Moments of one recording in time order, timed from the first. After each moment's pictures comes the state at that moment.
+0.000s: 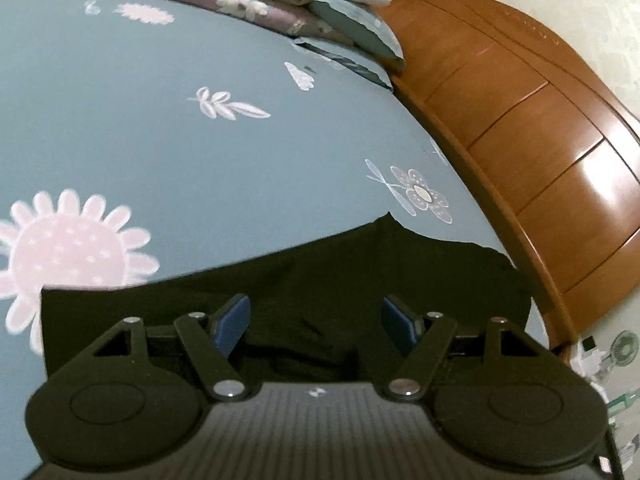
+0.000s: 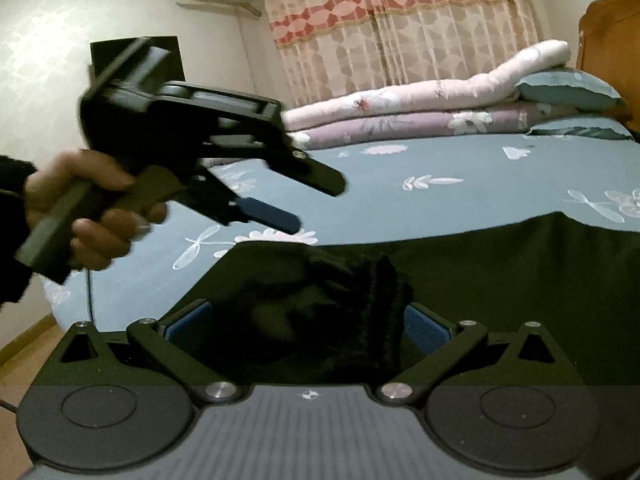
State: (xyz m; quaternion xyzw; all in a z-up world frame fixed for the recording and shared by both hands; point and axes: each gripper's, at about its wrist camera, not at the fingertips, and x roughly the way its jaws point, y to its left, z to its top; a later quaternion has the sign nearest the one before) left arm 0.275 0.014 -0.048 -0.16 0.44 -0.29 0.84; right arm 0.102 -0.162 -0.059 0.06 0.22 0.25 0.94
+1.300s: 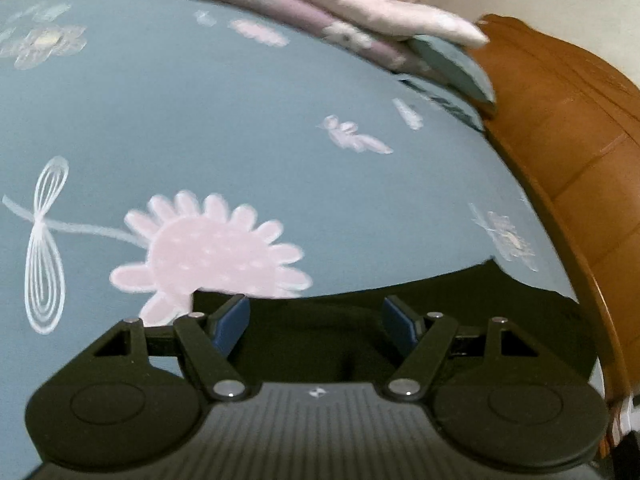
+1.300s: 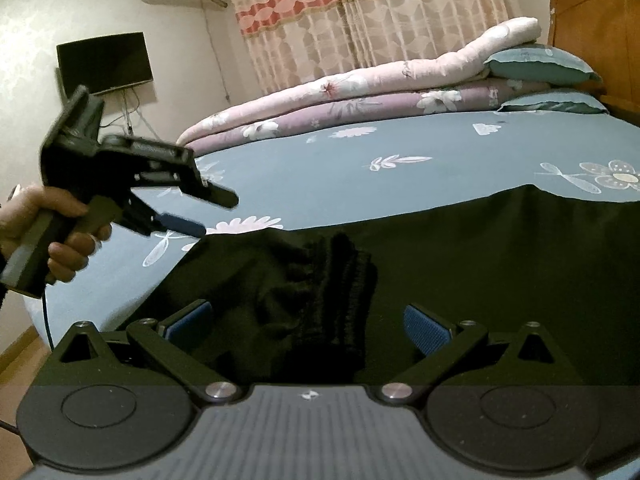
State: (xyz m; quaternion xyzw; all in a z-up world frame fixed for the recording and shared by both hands) left arm 0.286 0.079 -0.075 -0.18 0.44 -0.15 0.87; right arm 0.117 -0.175 -0.066 0.08 0.25 0.22 0.94
